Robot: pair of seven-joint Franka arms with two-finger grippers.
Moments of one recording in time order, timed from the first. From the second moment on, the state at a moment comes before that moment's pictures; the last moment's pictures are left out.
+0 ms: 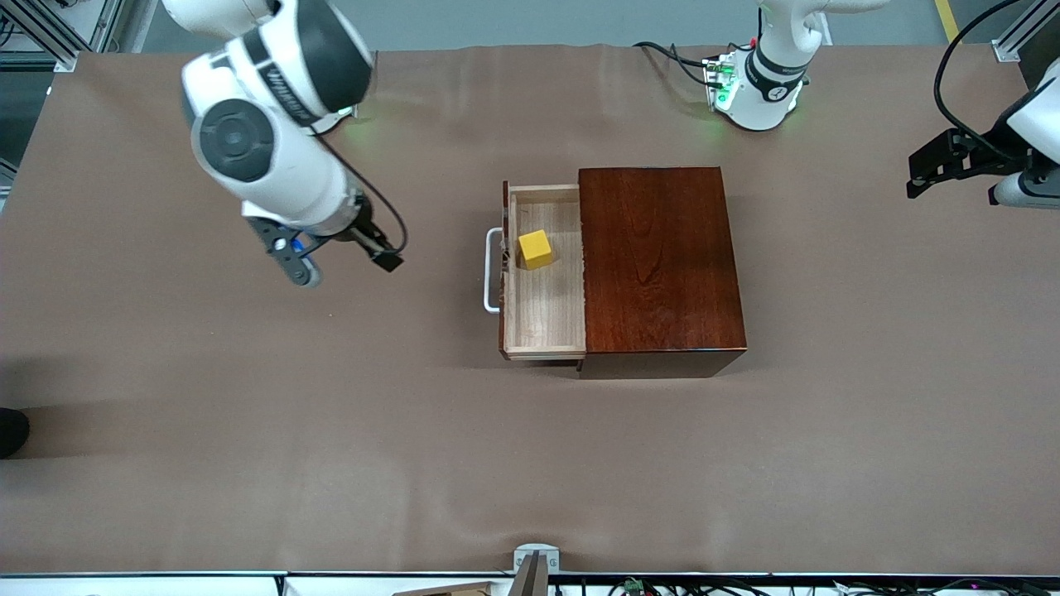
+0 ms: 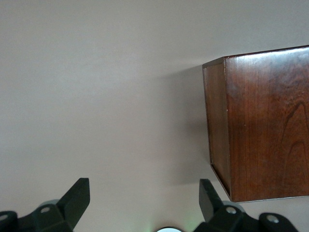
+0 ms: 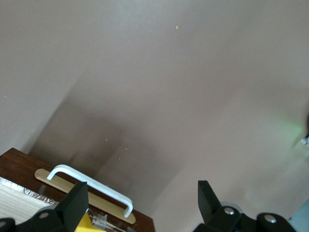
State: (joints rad) left arm -0.06 -0.02 -0.01 -1.51 0.02 1.46 0.06; right arm 0.49 0.22 0.01 -1.63 0.14 1.68 1.42
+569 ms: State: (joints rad) left arm -0.06 -0.01 -0.02 -1.50 0.02 1.47 0.06; right arm 0.64 0.28 0.01 -1.66 0.17 1.89 1.83
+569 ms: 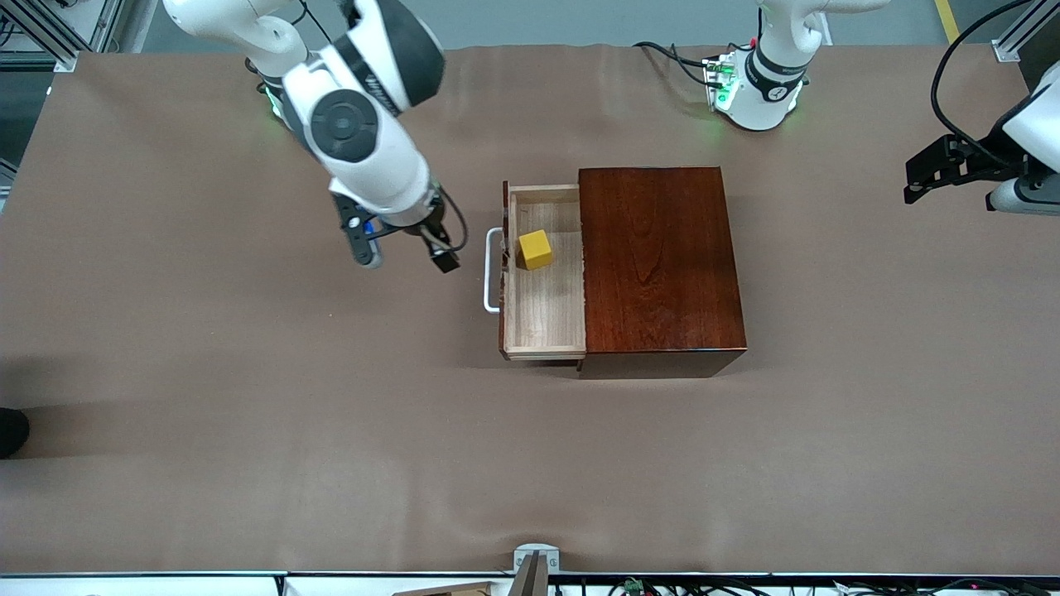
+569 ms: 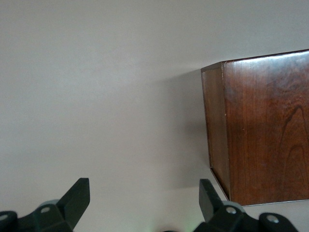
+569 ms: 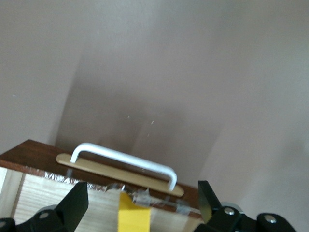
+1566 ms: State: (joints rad) left arm -0.06 -0.01 -0.04 -1.49 0.02 1.48 0.06; right arm 0.81 0.48 0.01 -1.66 0.16 2.21 2.22
